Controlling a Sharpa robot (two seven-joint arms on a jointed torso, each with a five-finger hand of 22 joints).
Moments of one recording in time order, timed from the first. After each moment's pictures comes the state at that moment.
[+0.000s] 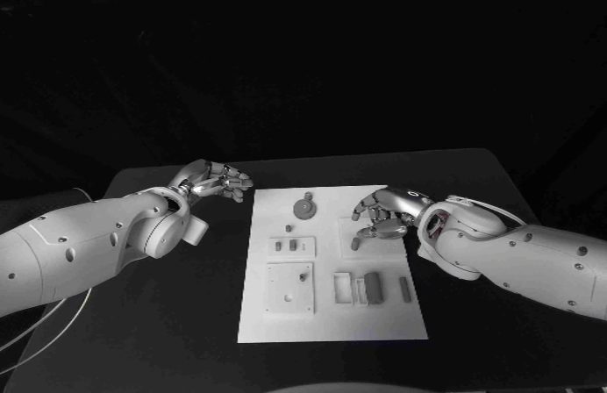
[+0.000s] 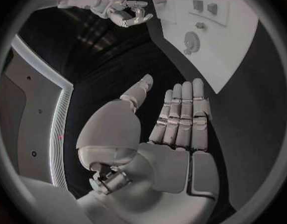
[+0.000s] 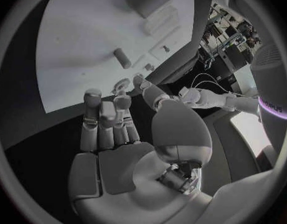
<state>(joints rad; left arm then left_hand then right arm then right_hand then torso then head) 1.21 -0.80 -0.17 1.23 -0.37 -0.27 0.27 1.06 -0.05 0.35 -0.29 0.08 0.85 0.18 0.25 0.53 1.00 0.13 0.33 0.27 0.87 0.11 0.54 0.63 0.08 0.94 0.01 0.27 0.83 1.11 -0.83 -0.10 1.45 -1.42 -0.30 -0.05 1.03 -0.13 0.51 -0.28 0.19 0.86 0.12 0.22 0.45 1.06 0.05 1.16 0.86 1.16 -0.06 1.45 0.91 0.23 1.11 -0.02 0.95 1.31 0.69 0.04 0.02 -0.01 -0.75</state>
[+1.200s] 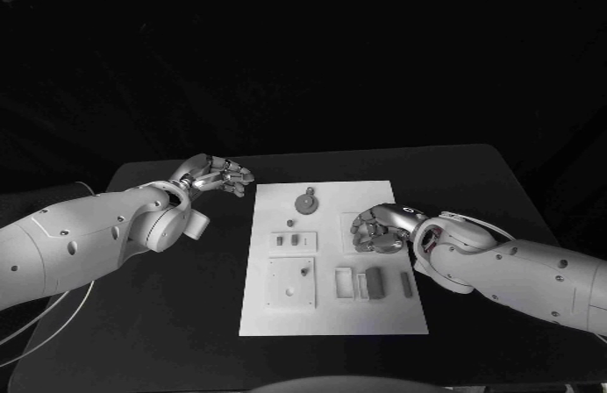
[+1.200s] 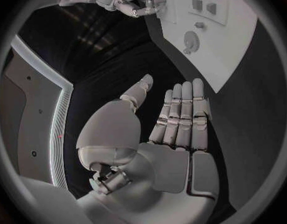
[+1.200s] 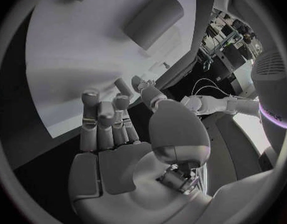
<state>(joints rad) 1.21 -0.80 -0.17 1.23 -0.37 -0.27 0.27 1.06 -0.05 0.35 -0.29 0.08 0.85 0.18 0.25 0.53 1.00 0.13 0.33 0.27 0.87 0.11 0.54 0.63 0.08 0.94 0.01 0.27 0.83 1.04 -0.78 -0.11 1.38 -1.42 -0.31 -0.03 1.07 -0.07 0.44 -0.29 0.21 0.81 0.14 0.27 0.46 1.04 0.05 1.18 0.85 1.14 -0.05 1.45 0.92 0.21 1.10 -0.01 0.94 1.31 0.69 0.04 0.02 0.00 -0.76</state>
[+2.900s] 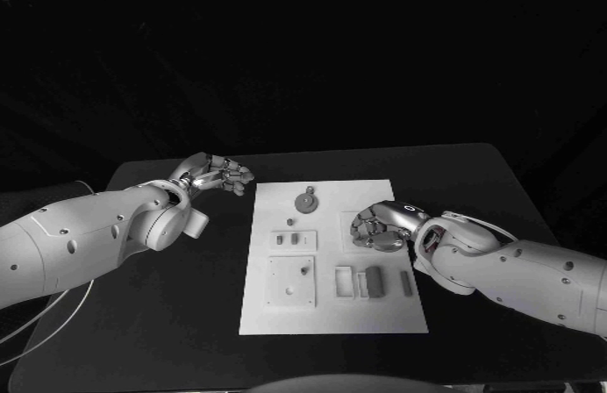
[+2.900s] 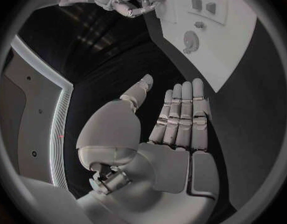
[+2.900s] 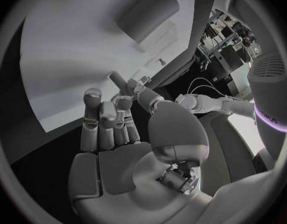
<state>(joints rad) 1.21 -0.80 -0.17 1.23 -0.37 -0.27 0.27 1.06 -0.05 0.35 -0.29 0.08 0.85 0.18 0.25 0.53 1.00 0.13 0.32 0.27 0.87 0.11 0.53 0.64 0.08 0.94 0.01 0.27 0.83 1.04 -0.81 -0.10 1.42 -1.43 -0.35 0.00 1.07 0.01 0.59 -0.28 0.12 0.95 0.06 0.33 0.47 1.09 -0.01 1.17 0.83 1.18 -0.10 1.45 0.90 0.23 1.12 -0.02 0.96 1.31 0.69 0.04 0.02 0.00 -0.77</state>
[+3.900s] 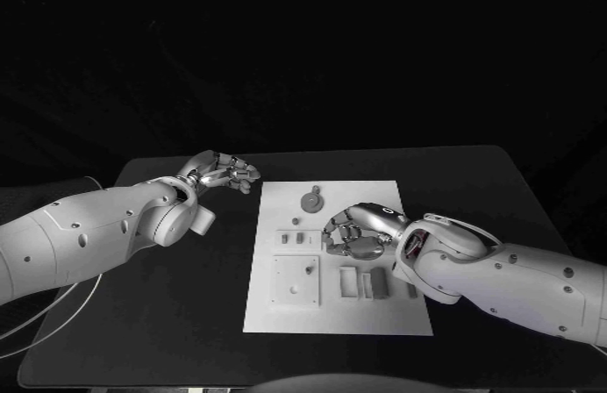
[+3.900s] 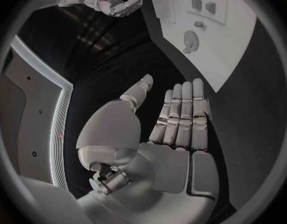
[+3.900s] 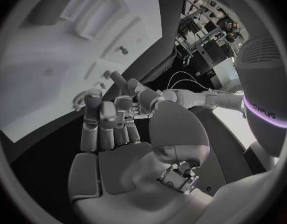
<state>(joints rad) 1.21 -0.80 -0.17 1.23 -0.37 -0.27 0.27 1.06 -0.05 0.35 -0.29 0.08 0.85 0.18 0.25 0.53 1.00 0.13 0.32 0.27 0.87 0.11 0.53 0.64 0.07 0.94 0.01 0.27 0.83 1.06 -0.76 -0.10 1.56 -1.41 -0.34 0.01 1.06 0.00 0.60 -0.28 0.12 0.96 0.06 0.33 0.47 1.10 -0.01 1.17 0.83 1.18 -0.10 1.45 0.90 0.23 1.12 -0.02 0.96 1.31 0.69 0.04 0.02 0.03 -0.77</state>
